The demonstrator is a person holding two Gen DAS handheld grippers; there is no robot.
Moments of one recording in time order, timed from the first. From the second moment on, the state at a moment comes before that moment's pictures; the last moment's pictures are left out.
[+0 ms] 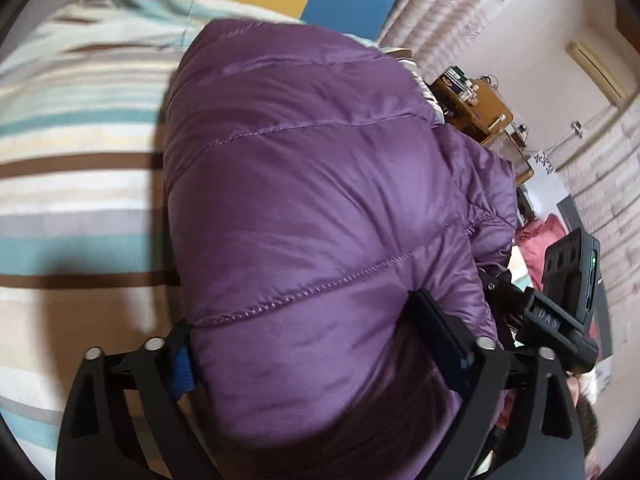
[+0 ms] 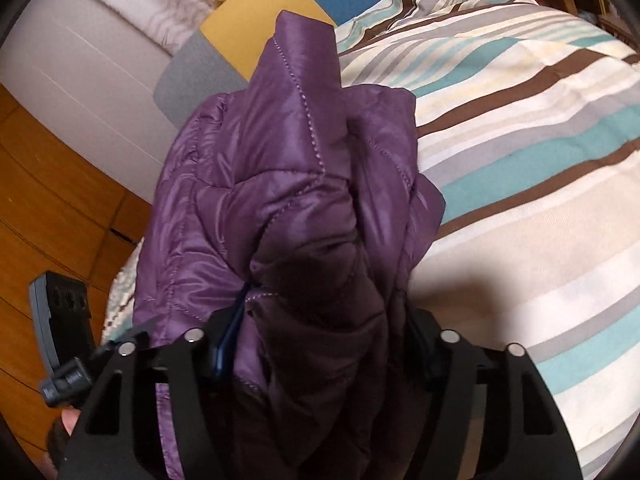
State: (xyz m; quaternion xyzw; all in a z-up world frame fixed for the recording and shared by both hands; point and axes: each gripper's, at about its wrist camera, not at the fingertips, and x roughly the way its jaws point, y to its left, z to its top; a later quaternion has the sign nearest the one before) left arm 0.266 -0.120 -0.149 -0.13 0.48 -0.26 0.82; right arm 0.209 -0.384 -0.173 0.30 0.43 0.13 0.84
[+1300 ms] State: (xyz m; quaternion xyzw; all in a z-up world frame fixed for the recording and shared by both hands) left arm 0.208 0.086 -0.168 -0.18 0.37 -0.07 0.91; right arm 0.263 -0.150 -0.164 0.10 0.39 0.27 0.87
